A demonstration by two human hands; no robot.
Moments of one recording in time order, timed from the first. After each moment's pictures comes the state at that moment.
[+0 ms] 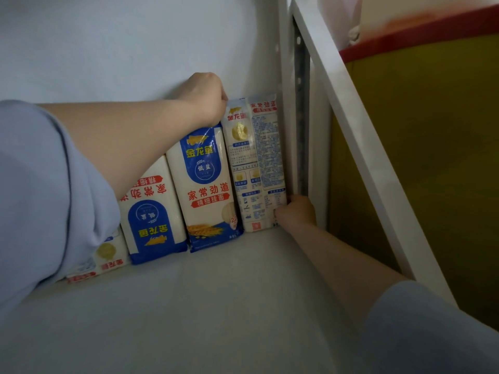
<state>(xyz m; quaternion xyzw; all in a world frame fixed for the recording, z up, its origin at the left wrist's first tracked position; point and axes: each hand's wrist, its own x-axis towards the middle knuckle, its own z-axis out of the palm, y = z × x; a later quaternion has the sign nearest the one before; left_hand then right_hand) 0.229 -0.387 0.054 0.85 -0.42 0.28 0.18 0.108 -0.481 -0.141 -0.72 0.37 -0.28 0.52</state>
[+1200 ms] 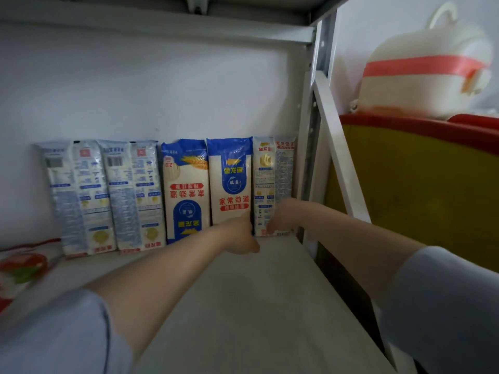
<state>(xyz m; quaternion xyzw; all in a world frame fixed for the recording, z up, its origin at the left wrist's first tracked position) 0.112 -0.291 -0.059 0.90 -0.41 -0.13 0.12 0.060 -0.399 -0.034 -0.96 0.27 0.07 0.08</state>
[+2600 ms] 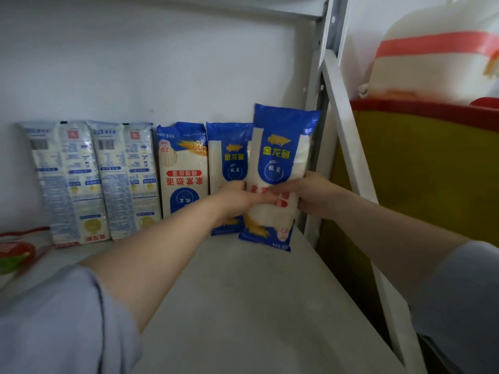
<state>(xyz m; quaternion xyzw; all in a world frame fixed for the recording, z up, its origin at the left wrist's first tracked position) 0.136 -0.294 -0.047 0.75 -0.36 -0.23 0.50 0.046 -0.433 -0.036 -0.74 0.15 -0.15 0.64</state>
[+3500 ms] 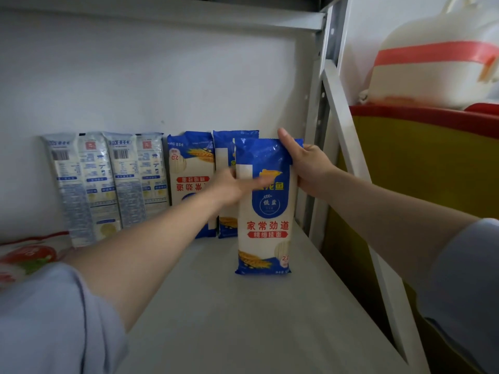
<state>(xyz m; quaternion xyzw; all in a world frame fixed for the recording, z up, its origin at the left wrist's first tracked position) 0.129 -0.271 -0.020 0.75 -0.33 -0.14 0.56 0.045 -0.403 0.015 -0.71 0.14 -0.26 0.64</state>
